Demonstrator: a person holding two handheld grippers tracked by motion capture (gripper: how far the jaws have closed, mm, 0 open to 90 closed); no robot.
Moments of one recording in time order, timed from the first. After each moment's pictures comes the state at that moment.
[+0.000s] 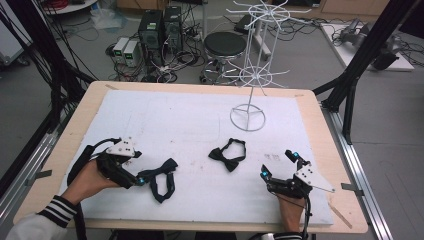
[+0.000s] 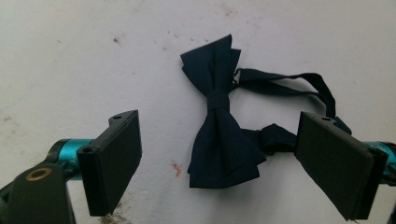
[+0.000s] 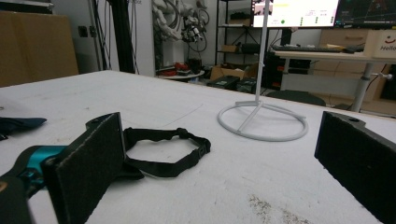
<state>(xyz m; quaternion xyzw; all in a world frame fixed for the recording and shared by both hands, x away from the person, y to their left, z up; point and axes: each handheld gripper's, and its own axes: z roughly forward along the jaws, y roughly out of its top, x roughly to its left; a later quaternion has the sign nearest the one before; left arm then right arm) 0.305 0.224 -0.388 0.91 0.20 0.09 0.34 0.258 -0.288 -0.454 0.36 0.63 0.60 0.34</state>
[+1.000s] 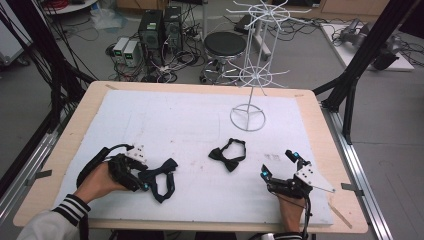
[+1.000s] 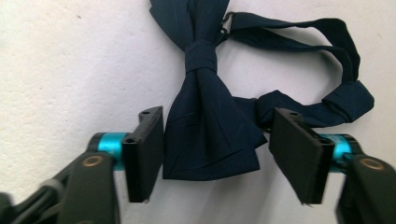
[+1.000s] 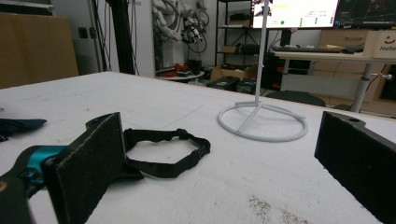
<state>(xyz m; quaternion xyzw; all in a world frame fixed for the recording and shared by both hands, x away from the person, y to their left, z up) 0.312 0.209 -0.415 0.94 0.21 0.03 0.26 0.258 -0.288 -0.454 0.36 0.63 0.60 0.34</state>
